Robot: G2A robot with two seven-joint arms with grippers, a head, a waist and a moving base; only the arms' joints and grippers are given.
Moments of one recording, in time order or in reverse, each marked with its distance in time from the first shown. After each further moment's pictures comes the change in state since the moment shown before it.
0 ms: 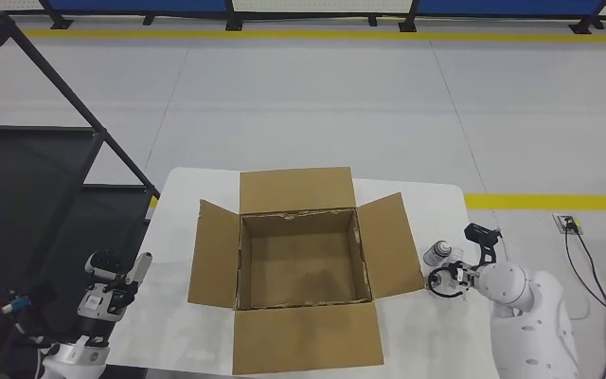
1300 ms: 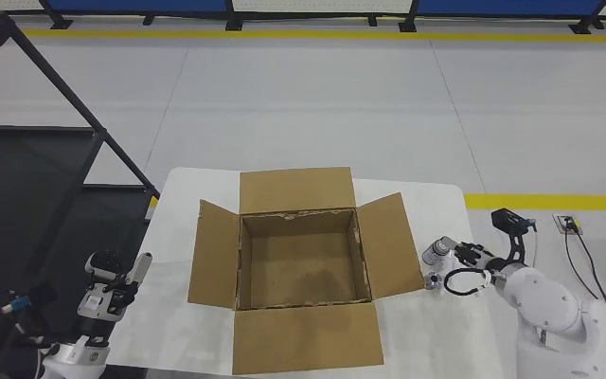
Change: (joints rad) left arm 0.000 0.000 0.000 0.000 0.000 0.000 0.000; right arm -0.204 0.037 0.025 -0.454 0.380 0.017 -0.095
